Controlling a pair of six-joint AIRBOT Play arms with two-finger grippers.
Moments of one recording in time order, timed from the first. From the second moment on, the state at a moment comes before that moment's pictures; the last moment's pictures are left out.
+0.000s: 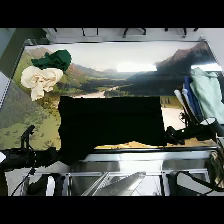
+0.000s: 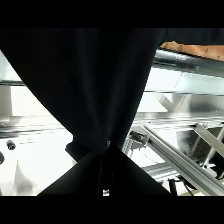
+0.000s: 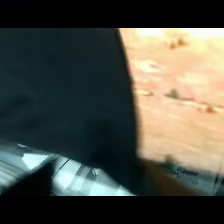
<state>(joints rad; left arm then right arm) 0.40 -0.42 0.51 1.00 -1.75 -1.52 -0.44 -1.28 0.58 -0.95 1.25 1.19</state>
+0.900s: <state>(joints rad) 0.12 -0.64 0.91 1.26 -1.74 -1.58 -0.33 -0.63 0.59 -1.19 1.55 1.51</state>
